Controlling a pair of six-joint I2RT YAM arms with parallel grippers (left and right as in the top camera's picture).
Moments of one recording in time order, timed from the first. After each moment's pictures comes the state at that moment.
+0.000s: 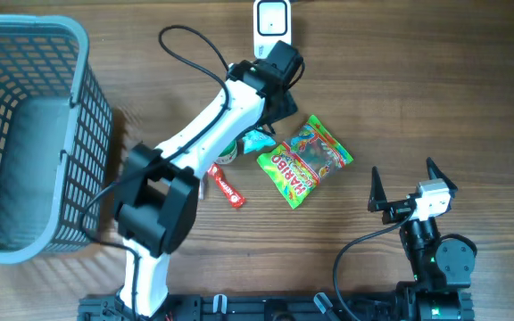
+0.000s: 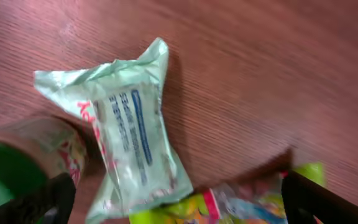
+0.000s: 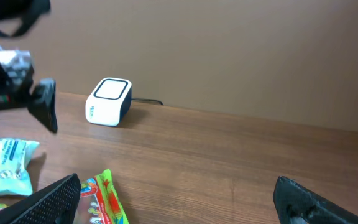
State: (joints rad) left arm -0.59 2.08 1.73 -0.96 -0.17 -0.99; right arm -0.02 0.02 0.01 0.01 -0.15 -0.09
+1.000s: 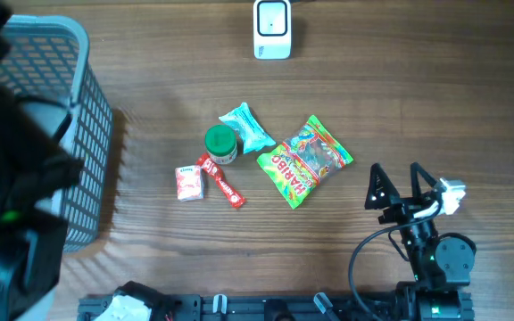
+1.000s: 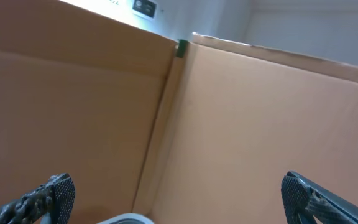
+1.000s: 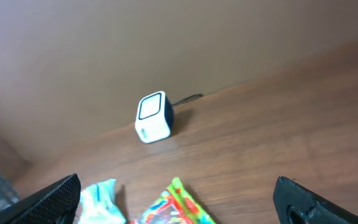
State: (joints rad) left arm -0.39 1.14 1.82 -0.15 -1.18 0.18; right arm -0.02 0.04 0.01 0.01 -0.21 0.48
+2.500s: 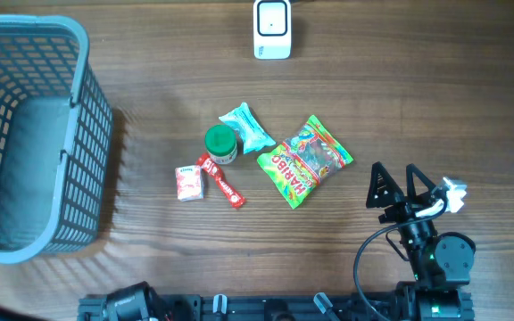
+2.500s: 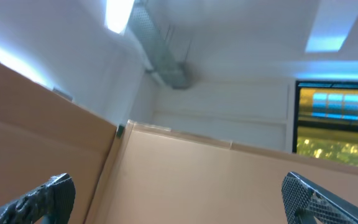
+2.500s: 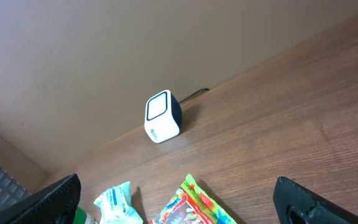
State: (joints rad) left arm 0.32 0.12 1.15 -0.26 -0.14 -0.21; right arm -0.02 0.05 0.01 0.01 -0.22 0.58
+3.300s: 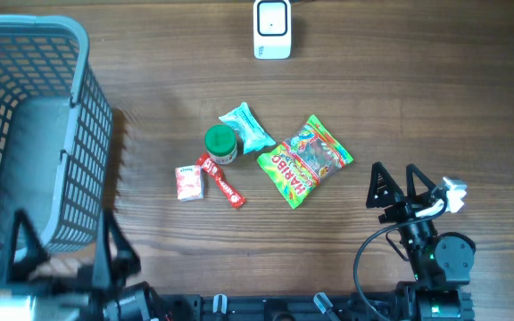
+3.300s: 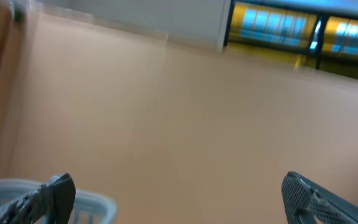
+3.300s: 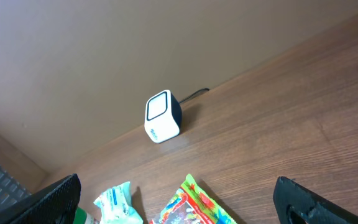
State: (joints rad) left arm 0.31 0.02 0.76 -0.25 0.24 -0.34; right arm -0.02 0.05 0.01 0.01 -0.22 0.58
